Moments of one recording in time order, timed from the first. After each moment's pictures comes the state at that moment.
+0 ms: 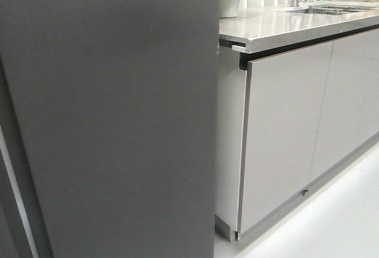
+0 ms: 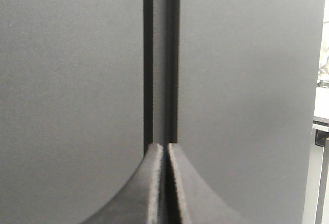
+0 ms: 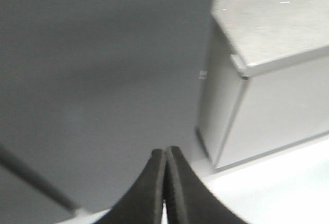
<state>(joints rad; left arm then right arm) 0.01 -0.01 0.00 -0.03 -0.13 -0.02 0.26 1.51 -1.89 0.10 0.95 -0.09</state>
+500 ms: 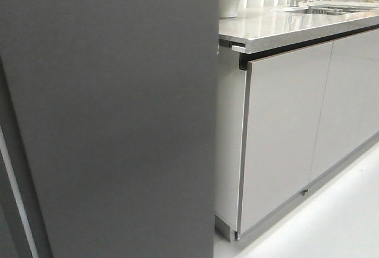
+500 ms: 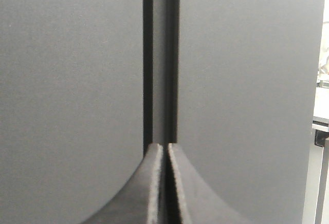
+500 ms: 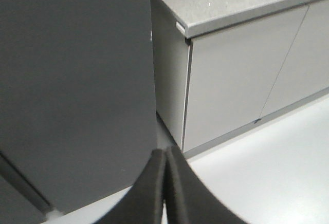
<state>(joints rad) 0.01 -0.01 0.00 -0.03 -0.13 -0.02 0.15 0.76 -1.03 0.06 0.74 -0.07</state>
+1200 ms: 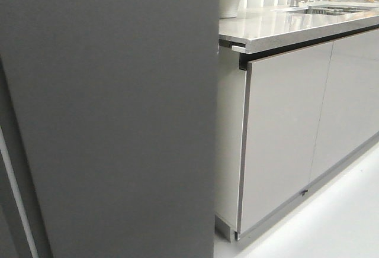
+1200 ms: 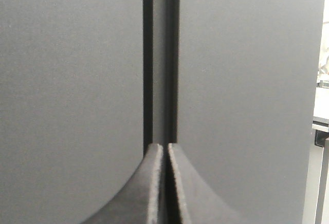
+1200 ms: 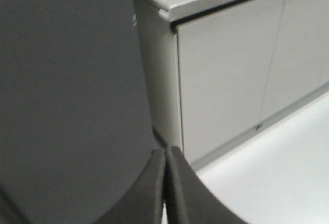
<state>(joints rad) 0.01 -0.01 0.00 -0.03 -0.13 -0.02 0.11 0.25 -0.35 0.04 0.41 0.03</state>
